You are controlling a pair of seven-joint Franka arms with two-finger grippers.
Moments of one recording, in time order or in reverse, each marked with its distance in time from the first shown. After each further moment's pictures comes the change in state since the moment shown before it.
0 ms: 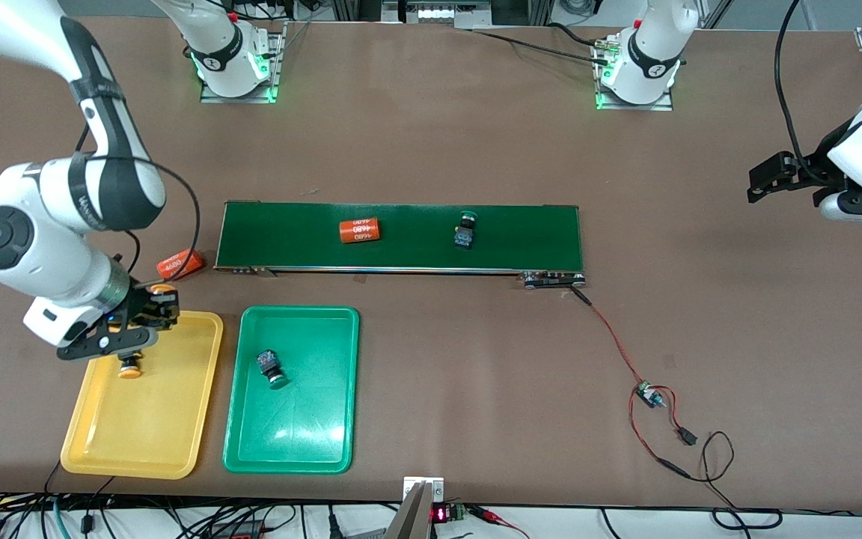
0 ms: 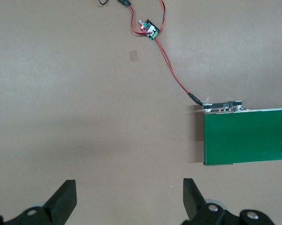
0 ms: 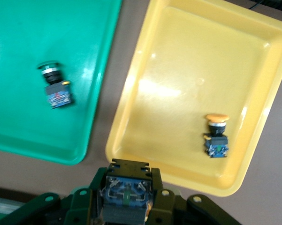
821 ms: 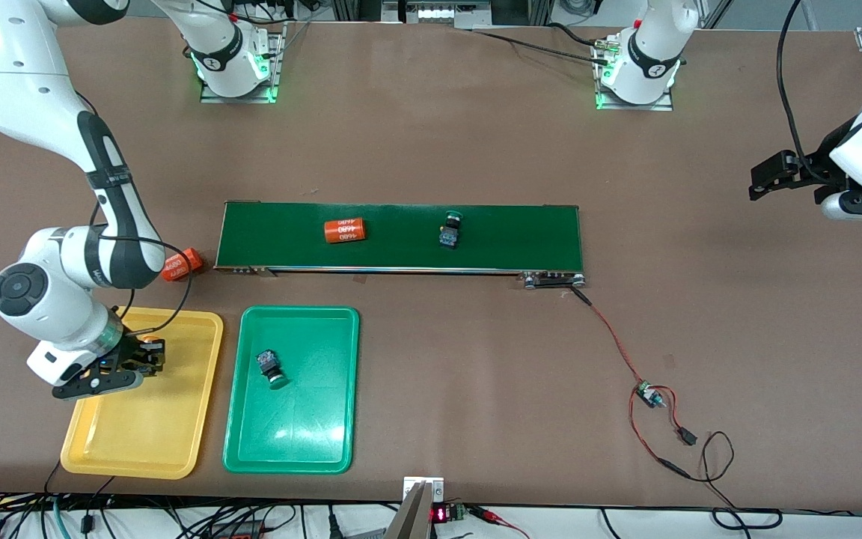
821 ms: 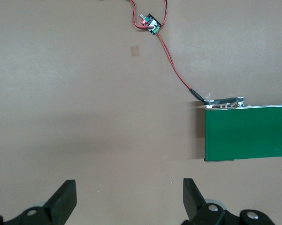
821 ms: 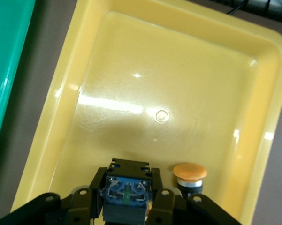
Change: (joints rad) left arm 0.004 0.000 0.001 0.001 0.000 -0.020 0.000; right arm -0.002 0.239 -0.111 0.052 0.000 0.322 -0.069
